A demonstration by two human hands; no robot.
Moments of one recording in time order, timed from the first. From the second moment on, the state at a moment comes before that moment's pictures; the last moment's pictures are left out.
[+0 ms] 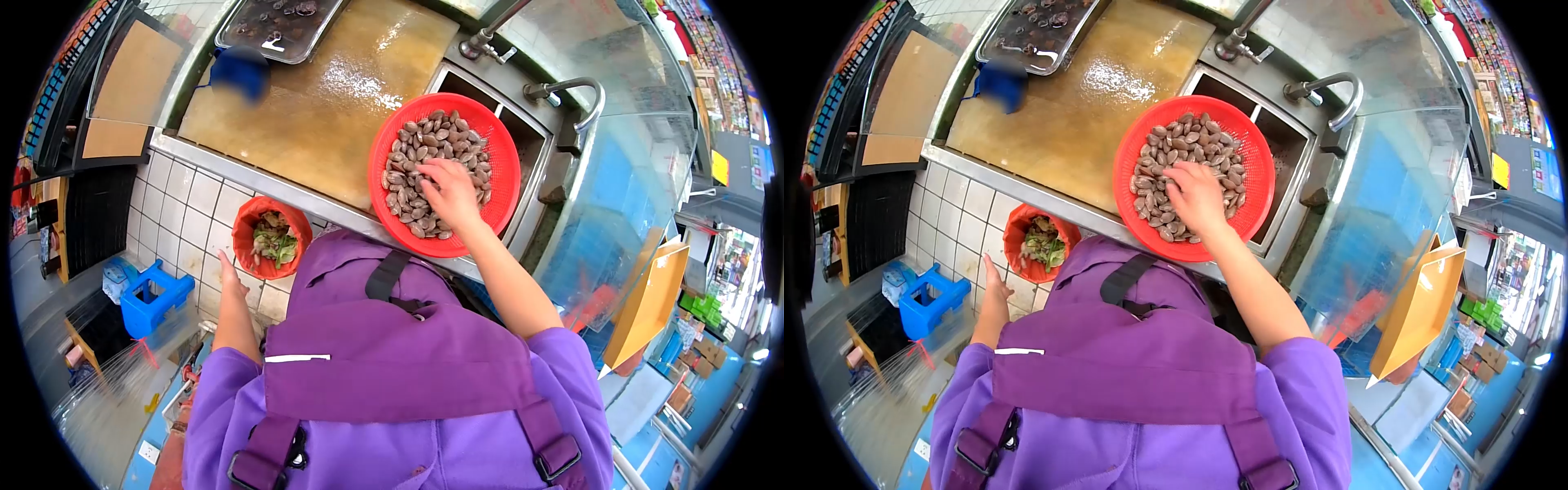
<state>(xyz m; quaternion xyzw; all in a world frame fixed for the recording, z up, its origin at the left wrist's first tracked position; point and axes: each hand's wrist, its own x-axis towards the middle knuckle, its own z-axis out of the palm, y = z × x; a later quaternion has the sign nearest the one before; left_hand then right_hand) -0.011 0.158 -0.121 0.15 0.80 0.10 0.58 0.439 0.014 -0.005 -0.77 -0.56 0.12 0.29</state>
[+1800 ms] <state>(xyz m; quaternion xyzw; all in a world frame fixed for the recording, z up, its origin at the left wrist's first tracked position) 0.285 0.133 0.014 0.12 0.33 -0.04 0.94 0.488 -0.055 -0.005 -0.87 -0.43 0.16 0.18</state>
